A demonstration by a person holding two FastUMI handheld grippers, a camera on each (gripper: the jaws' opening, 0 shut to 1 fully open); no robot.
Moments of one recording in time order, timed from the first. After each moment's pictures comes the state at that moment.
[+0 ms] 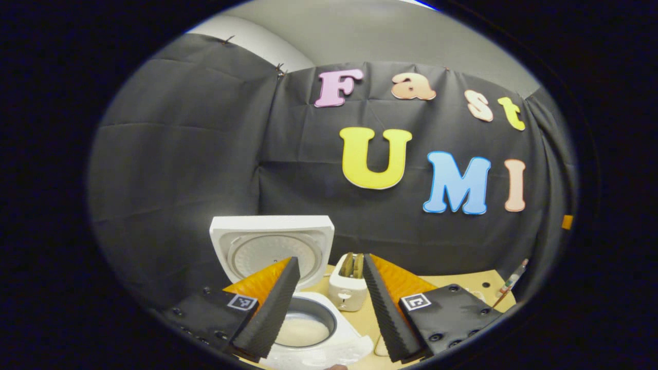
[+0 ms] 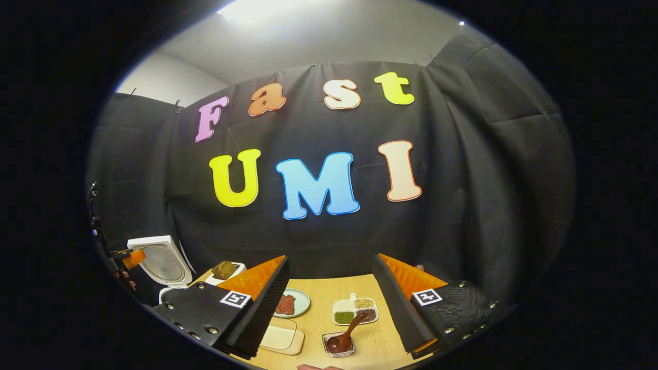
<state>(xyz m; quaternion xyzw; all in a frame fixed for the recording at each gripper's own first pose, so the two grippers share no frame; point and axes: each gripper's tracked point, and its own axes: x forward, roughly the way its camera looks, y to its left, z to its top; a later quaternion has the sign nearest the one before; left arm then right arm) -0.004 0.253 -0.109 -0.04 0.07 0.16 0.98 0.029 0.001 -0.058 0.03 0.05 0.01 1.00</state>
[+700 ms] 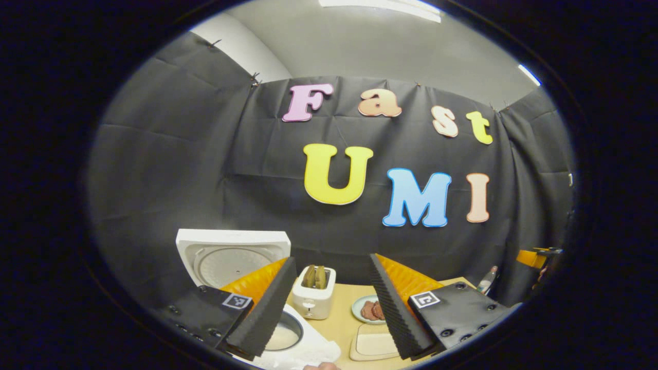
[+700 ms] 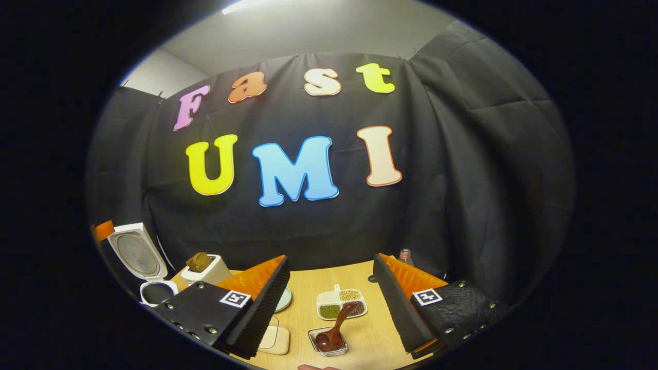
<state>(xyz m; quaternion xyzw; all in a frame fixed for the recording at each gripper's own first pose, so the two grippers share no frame) -0.006 0.198 -0.087 -0.05 0.03 0.06 1.00 0.050 -0.020 -0.127 0.05 0.07 -0.06 0.99</state>
